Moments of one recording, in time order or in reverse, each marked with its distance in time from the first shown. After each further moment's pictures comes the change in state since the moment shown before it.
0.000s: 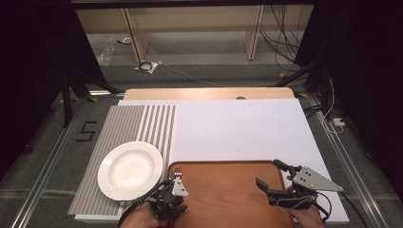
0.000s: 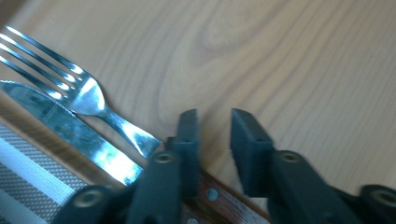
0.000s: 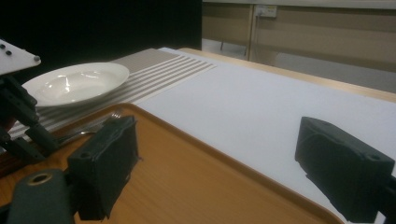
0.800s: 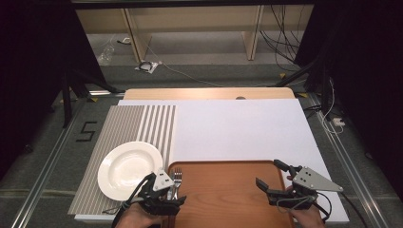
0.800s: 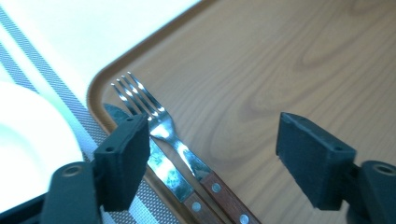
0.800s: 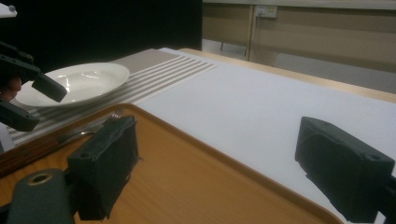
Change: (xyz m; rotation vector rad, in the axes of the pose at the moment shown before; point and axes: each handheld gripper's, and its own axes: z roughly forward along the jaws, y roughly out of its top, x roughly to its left) left arm 0.010 -0.009 -0.032 -0.262 0.146 -0.179; right arm 0.000 0.000 0.000 -0.001 0.001 0.000
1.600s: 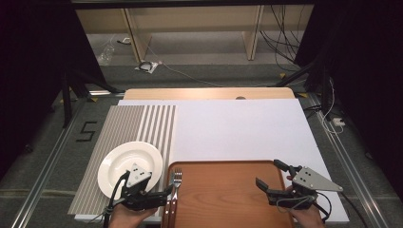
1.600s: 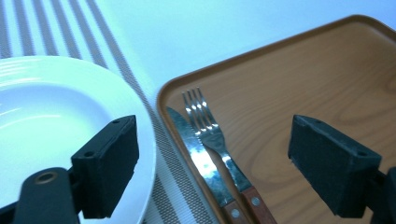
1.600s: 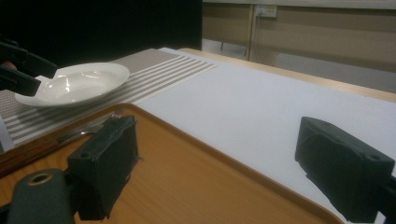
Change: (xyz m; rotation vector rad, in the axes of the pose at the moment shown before) left arm 0.027 -0.015 -0.023 -0.159 0.104 -0.246; right arm 0.000 0.000 0.000 -0.001 0.000 0.000
